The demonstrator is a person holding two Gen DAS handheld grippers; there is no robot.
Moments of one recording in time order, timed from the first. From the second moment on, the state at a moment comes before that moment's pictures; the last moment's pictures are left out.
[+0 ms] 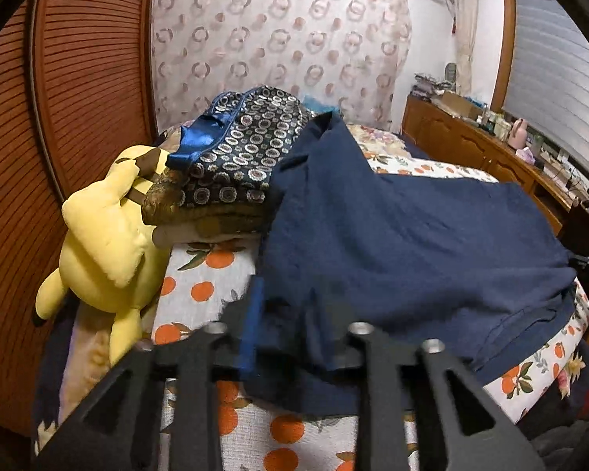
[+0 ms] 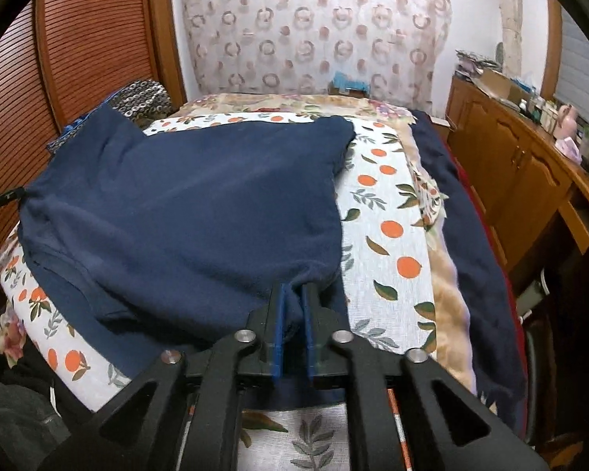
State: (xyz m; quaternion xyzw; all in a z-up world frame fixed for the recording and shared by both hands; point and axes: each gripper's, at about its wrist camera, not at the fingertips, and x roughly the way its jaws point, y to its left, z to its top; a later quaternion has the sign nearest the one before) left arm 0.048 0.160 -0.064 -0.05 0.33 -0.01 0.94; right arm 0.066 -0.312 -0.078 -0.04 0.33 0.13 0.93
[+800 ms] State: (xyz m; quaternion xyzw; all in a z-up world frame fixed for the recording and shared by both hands) left arm 0.061 0.150 -0.107 -0.05 0.39 -0.01 0.92; right arm 0.040 -0.326 -0.098 -0.06 0.36 0.10 0.93
